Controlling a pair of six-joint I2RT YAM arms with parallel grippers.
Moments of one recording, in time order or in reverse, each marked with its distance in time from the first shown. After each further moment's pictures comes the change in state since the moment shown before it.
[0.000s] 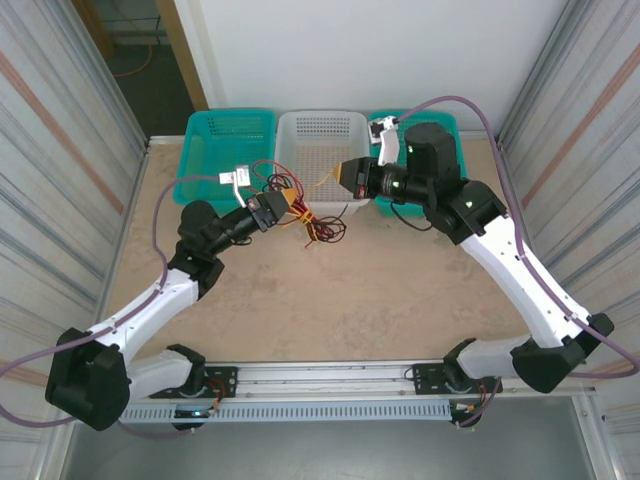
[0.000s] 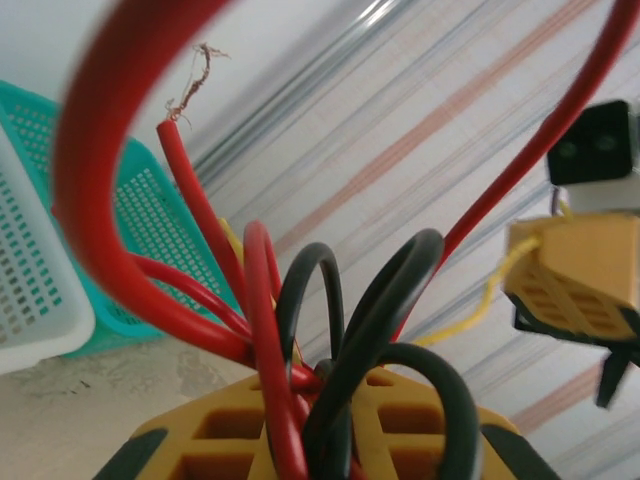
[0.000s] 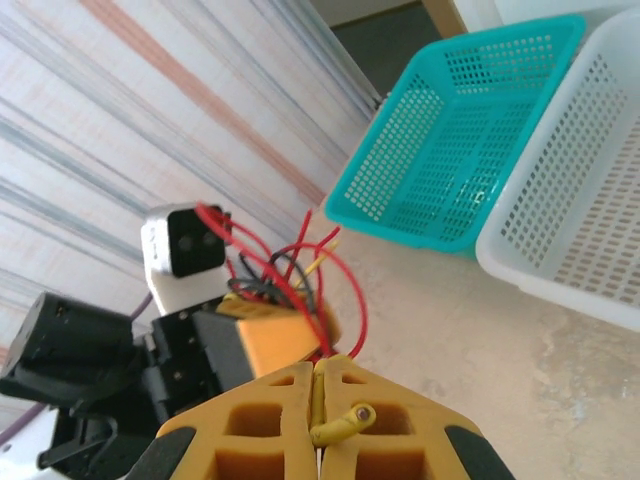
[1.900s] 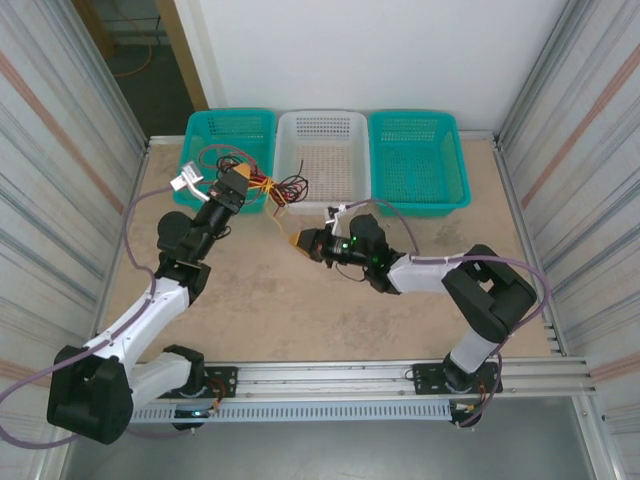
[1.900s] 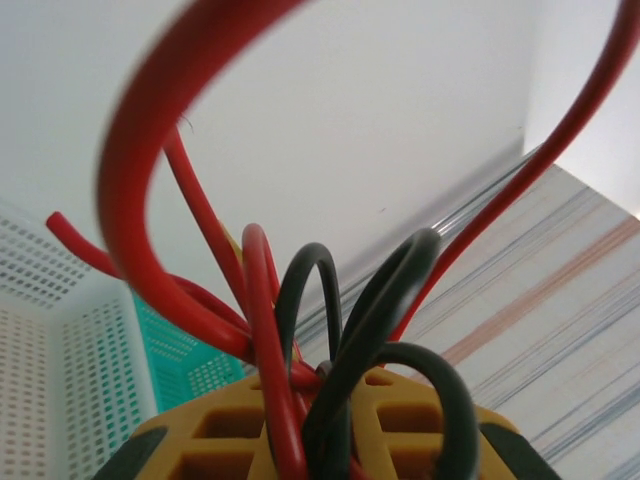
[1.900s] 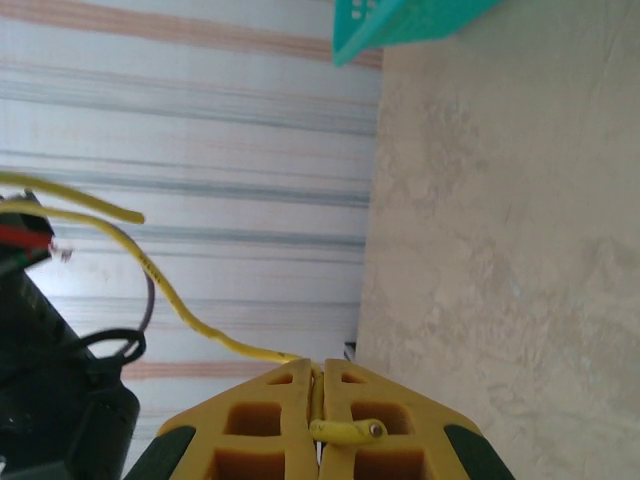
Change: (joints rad) left arm 0.131 -0.074 -0.080 0.135 -0.360 -0.082; right arm 0.195 0.333 -0.843 1.369 -0.106 0.763
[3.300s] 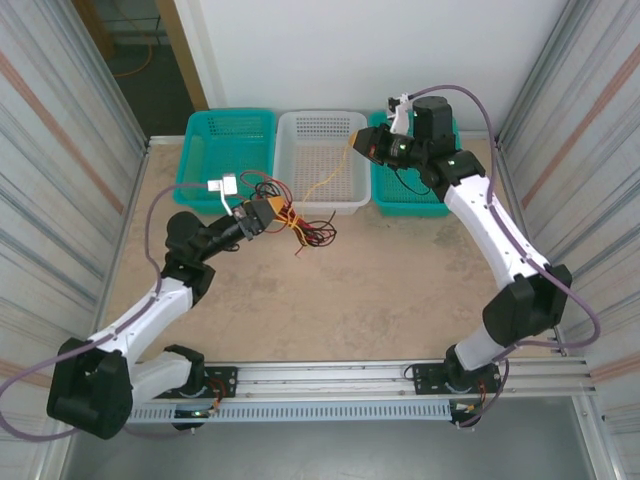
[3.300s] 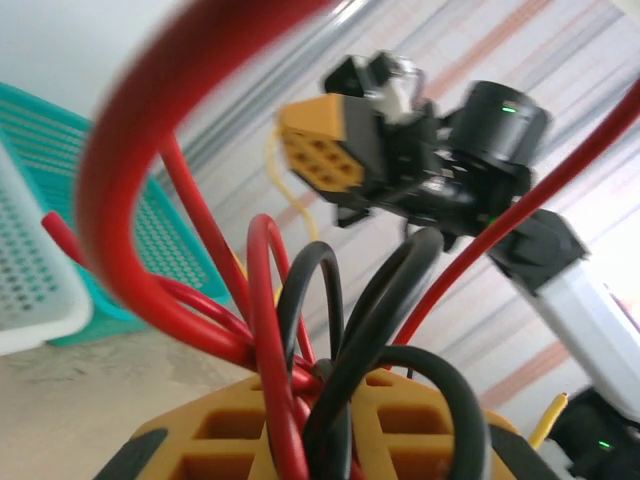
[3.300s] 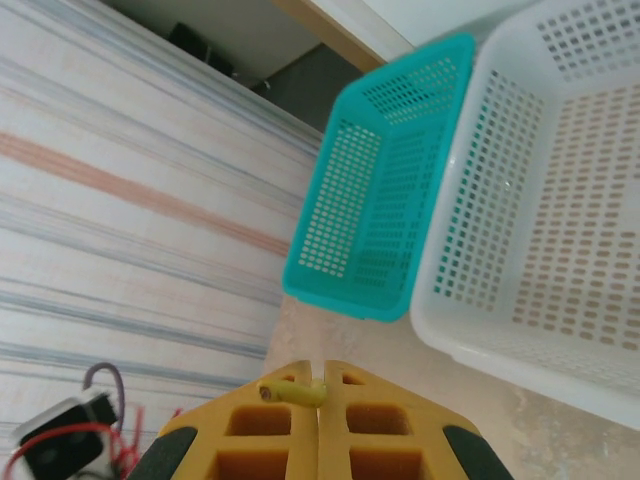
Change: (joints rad) left arm -0.042 0.045 -0.023 0.021 0.497 0.013; right arm -0.462 -0.061 0.861 -1.165 -0.086 -0.599
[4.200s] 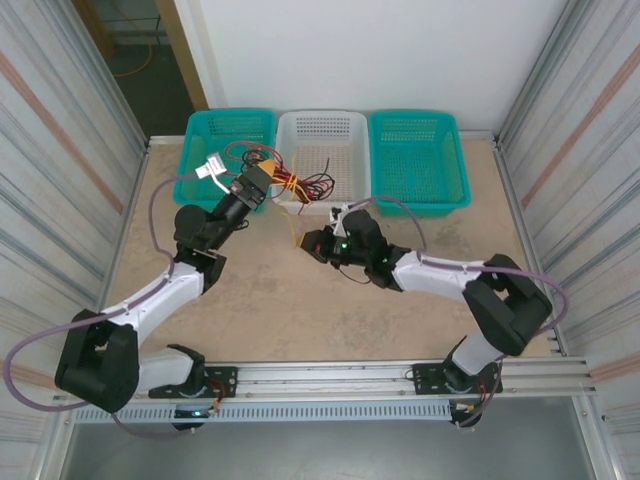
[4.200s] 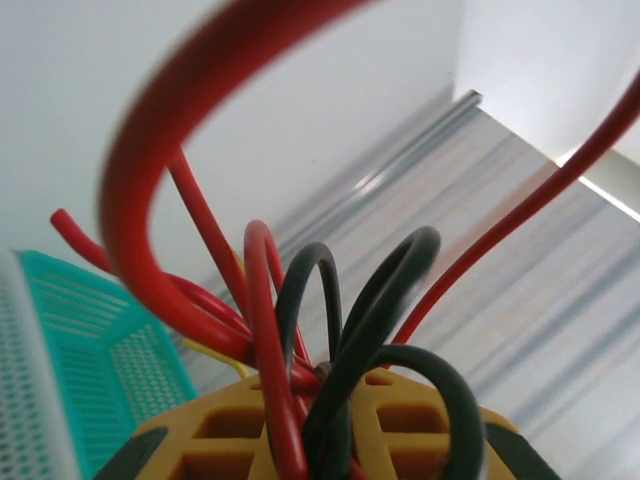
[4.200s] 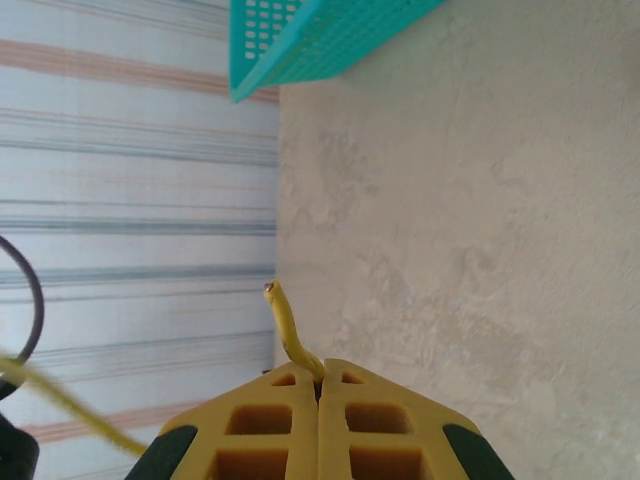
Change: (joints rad) left arm -0.040 0.114 0.086 0.159 -0.425 -0.031; right arm 0.478 -0.066 -0.813 0.787 0.253 0.494
